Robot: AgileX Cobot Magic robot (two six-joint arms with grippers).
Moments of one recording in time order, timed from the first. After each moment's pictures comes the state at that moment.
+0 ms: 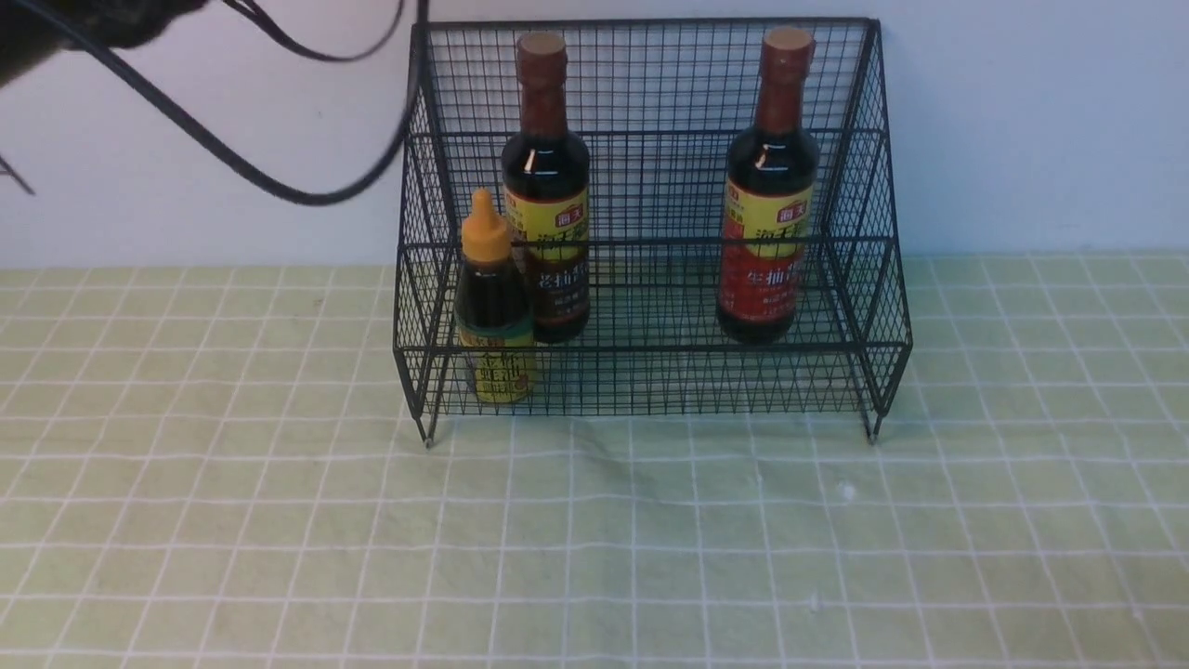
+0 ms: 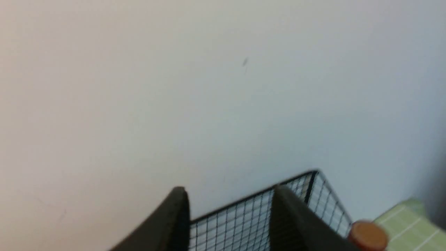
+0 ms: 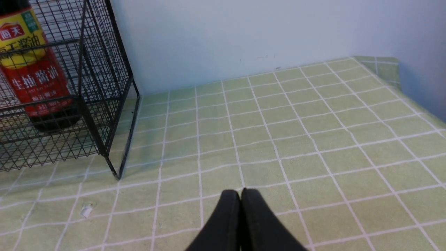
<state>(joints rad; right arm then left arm) -0.08 -0.01 0.02 -0.12 0.36 0.30 -0.19 1.68 -1.62 1.78 -0.47 -1.90</state>
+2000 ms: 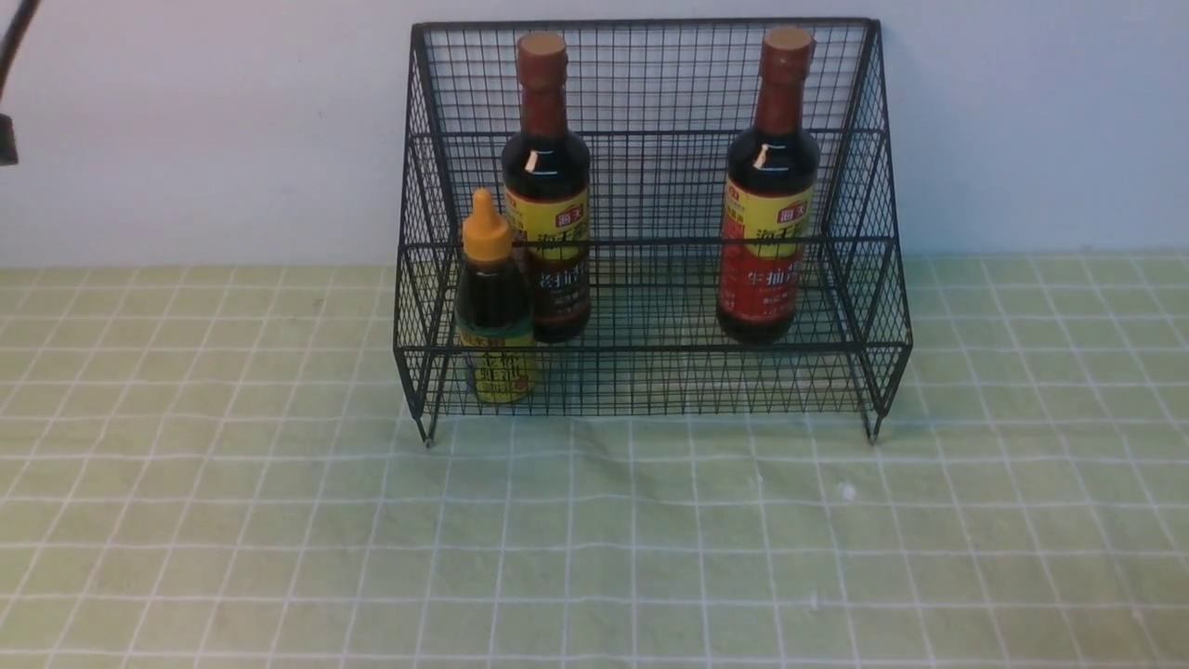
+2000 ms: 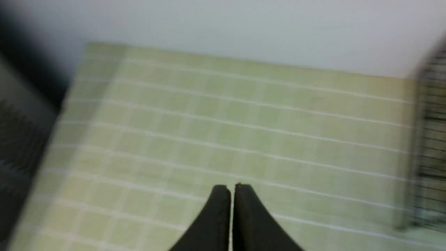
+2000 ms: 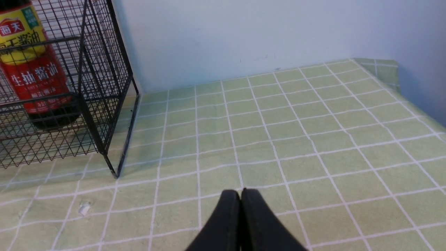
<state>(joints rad) -0.08 -0.01 0.02 -0.12 0.36 0.28 0.09 1.14 -1.22 0.06 0.81 -0.06</state>
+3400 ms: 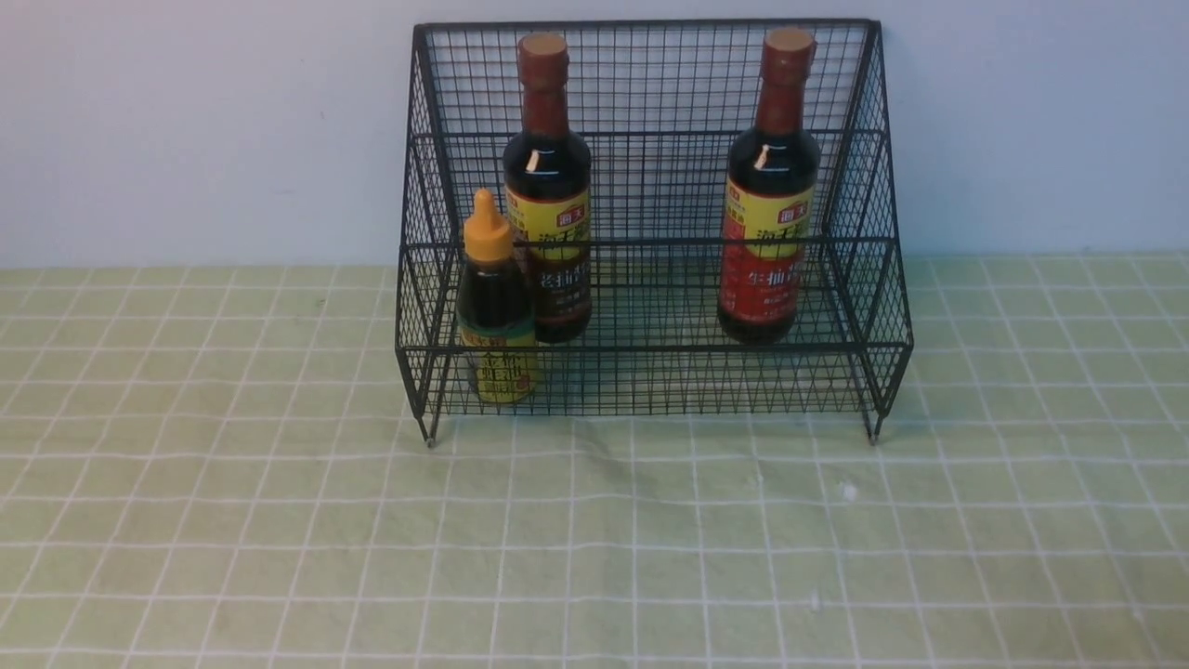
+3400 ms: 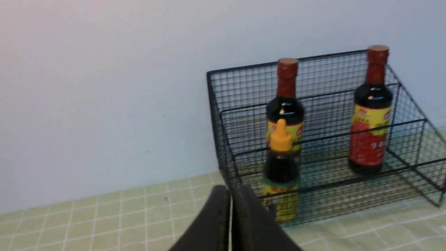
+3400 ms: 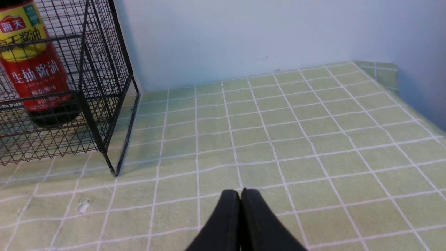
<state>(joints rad) -0.08 -0.01 0.02 -0.12 0.36 0.27 -0.05 0.24 -0.58 -0.24 0.54 0.28</state>
